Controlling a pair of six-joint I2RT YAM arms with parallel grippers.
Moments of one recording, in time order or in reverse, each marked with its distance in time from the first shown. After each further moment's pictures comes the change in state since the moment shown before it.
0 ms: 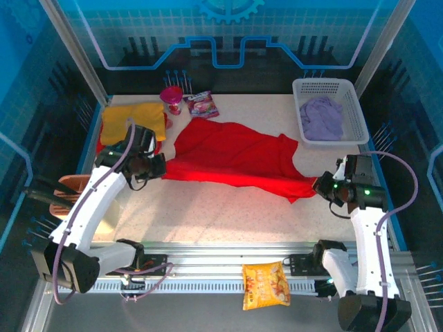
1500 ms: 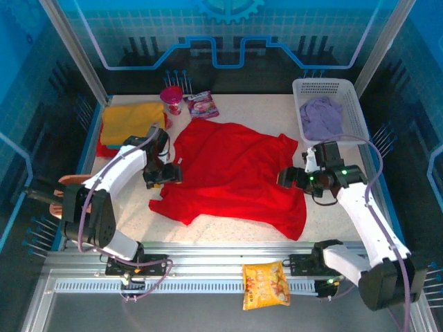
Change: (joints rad) left arm 0.023 0.351 -0.046 0.040 0.082 0.076; right arm 0.325 0.243 0.055 0.093 0.007 -0.069
